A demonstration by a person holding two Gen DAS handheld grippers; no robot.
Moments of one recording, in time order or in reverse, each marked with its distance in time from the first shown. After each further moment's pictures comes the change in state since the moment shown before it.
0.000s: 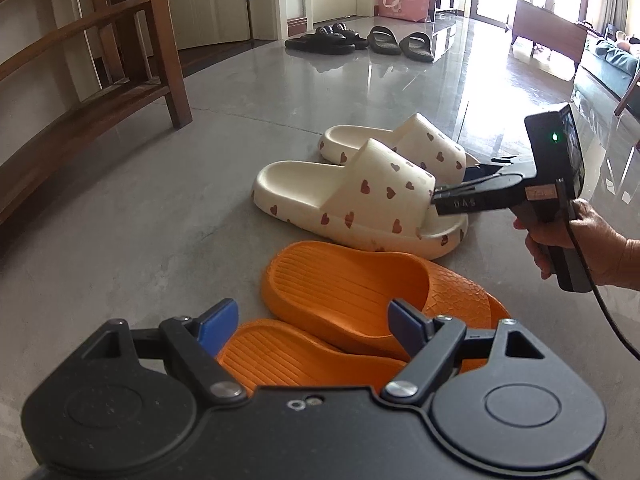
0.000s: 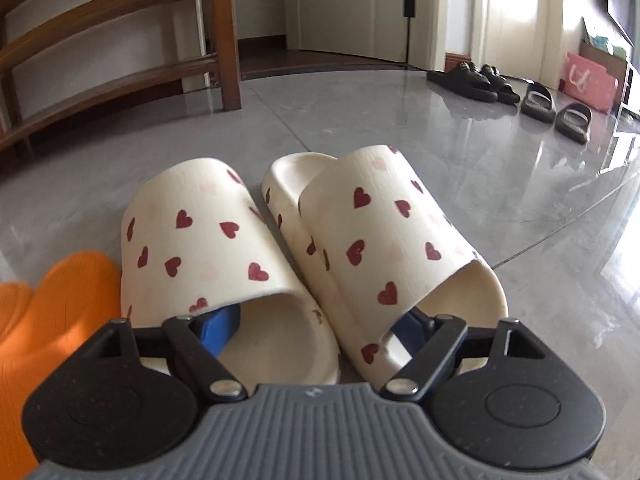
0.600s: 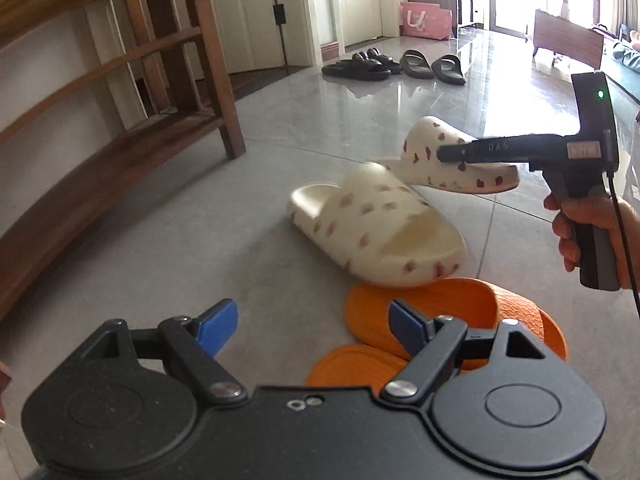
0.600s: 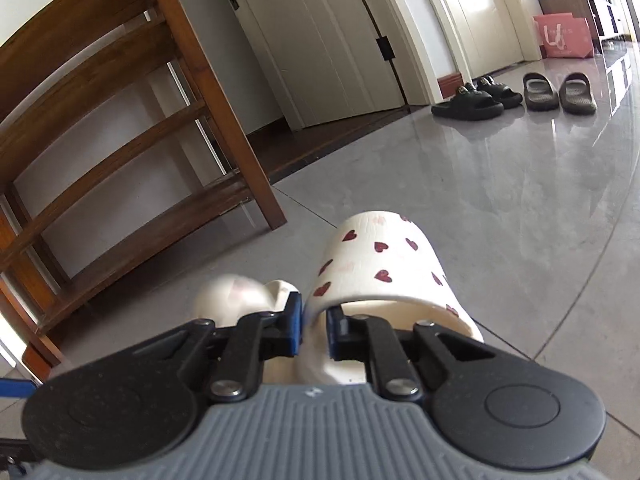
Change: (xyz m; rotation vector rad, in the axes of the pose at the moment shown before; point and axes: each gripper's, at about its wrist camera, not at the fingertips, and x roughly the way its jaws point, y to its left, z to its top) left arm -0.034 0.057 0.023 -0.006 -0.074 0.121; right arm -0.027 0.051 0.058 0.180 -0.185 0.120
